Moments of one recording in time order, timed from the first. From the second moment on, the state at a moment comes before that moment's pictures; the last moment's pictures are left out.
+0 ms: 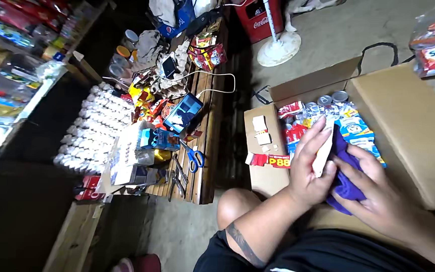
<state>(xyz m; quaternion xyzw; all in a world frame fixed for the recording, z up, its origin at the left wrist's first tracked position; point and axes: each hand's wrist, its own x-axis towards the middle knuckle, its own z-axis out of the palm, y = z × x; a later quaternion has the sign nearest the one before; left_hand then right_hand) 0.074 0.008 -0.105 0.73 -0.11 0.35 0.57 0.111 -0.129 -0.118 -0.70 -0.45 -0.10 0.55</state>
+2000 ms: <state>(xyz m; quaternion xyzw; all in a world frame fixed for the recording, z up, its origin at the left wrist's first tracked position) 0.083 0.035 -0.087 0.34 0.16 0.21 0.90 0.157 -0.142 -0.117 -0.79 -0.45 -0.07 0.41</state>
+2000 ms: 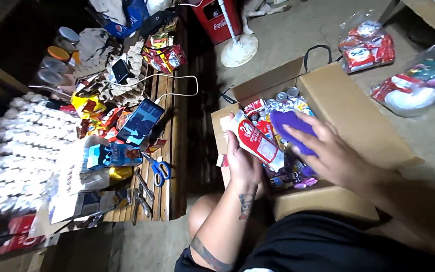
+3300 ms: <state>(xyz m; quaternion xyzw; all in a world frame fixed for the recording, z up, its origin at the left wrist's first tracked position) 0.071 -0.010 -0.098 0.38 0.17 0.08 0.91 0.120 -0.136 -0.126 -0.80 -0.49 -0.05 0.35</state>
